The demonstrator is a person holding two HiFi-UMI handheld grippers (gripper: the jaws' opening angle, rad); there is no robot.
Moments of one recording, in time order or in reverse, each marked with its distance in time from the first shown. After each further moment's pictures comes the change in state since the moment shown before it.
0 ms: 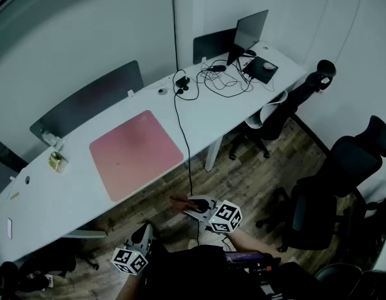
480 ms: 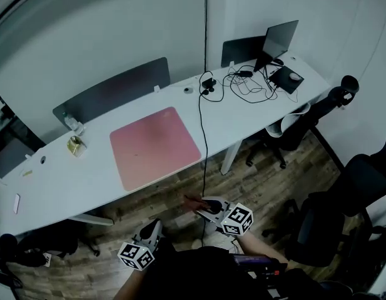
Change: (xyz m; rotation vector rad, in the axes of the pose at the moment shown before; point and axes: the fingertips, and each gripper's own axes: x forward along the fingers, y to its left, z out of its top) left arm -0.008 -0.020 -0.001 0.014 -0.005 0.016; right arm -0.021 0.009 -0.003 -0.008 0.000 0.006
